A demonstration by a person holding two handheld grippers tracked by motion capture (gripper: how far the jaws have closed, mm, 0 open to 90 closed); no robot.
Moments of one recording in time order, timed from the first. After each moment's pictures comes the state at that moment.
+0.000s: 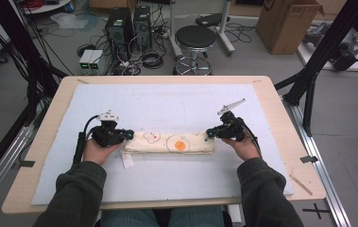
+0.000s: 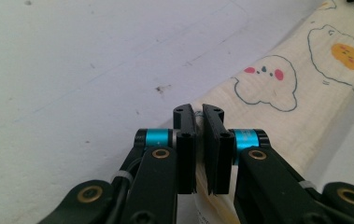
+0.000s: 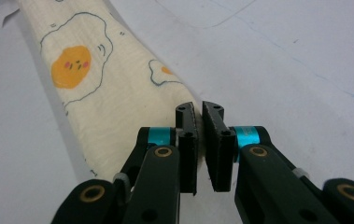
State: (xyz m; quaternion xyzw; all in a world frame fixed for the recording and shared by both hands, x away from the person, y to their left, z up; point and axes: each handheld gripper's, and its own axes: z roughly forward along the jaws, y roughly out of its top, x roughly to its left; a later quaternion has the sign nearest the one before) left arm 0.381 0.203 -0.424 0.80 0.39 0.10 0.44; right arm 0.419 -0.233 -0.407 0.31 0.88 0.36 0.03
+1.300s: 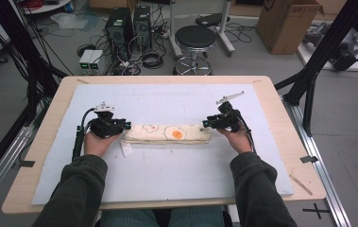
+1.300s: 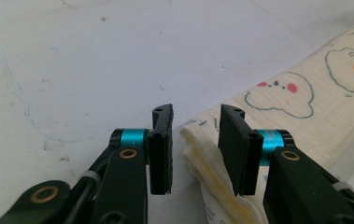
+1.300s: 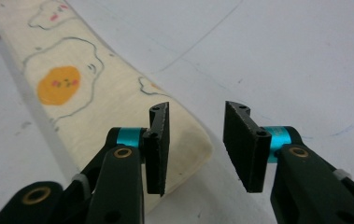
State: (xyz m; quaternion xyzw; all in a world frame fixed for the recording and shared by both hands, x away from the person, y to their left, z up) left arm 0.406 0.215 -0.422 0.77 0.44 0.15 0.44; right arm 0.452 -0.228 -0.409 0.36 0.85 0.39 0.05
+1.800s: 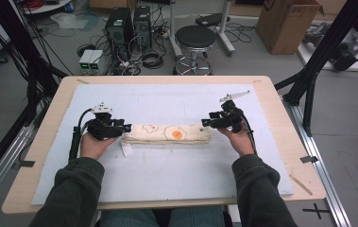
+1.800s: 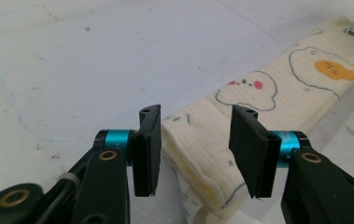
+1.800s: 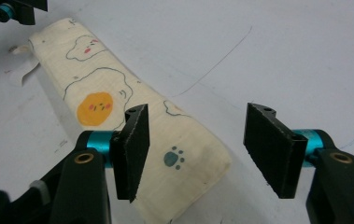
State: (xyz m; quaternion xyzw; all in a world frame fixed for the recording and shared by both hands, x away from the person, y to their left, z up) left arm 0.391 0.214 -0.409 0.78 0.41 0.14 0.45; right arm 0.441 -0.230 -0.393 0.36 0.83 0.43 0.05
